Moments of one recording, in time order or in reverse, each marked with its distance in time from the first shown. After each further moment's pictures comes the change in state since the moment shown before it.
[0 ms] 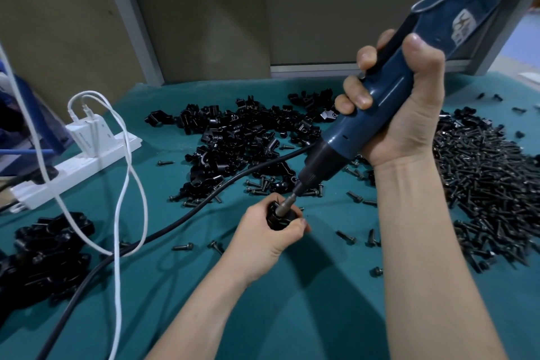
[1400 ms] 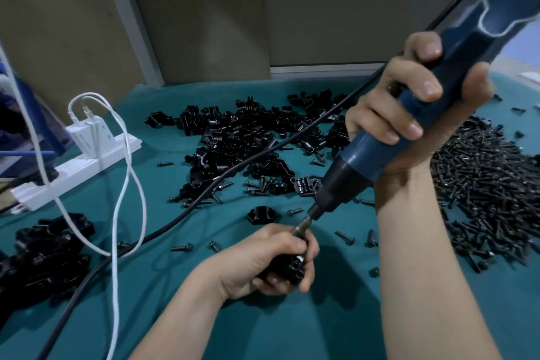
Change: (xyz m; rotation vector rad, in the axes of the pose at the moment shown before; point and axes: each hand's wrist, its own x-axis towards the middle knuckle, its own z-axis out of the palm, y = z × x) left_hand -0.010 0.011 -0.014 -0.321 -0.651 -0.348; right_hand 0.002 -0.002 -0.018 0.485 -0.468 0.114
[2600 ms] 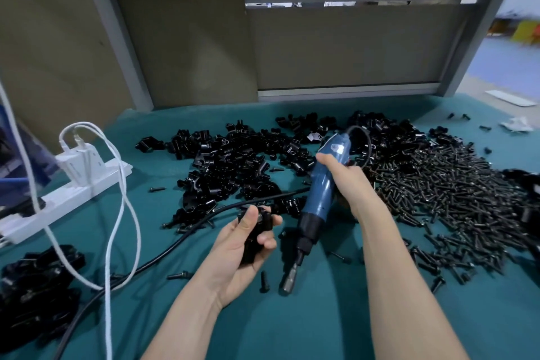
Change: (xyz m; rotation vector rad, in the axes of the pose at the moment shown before) left_hand 0.010 0.001 -0.018 -0.673 0.484 0.370; right_hand -0.053 0.014 -0.081 -1.244 1.321 0.688
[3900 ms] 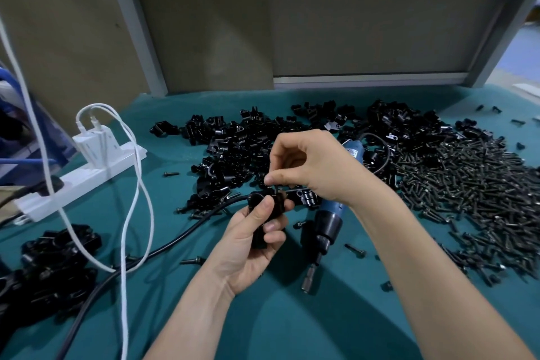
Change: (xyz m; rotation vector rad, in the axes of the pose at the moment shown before) left_hand -0.006 0.006 0.001 -0.084 -0.110 -0.006; right_hand -0.073 -0.058 0.044 -0.438 -0.494 -0.795
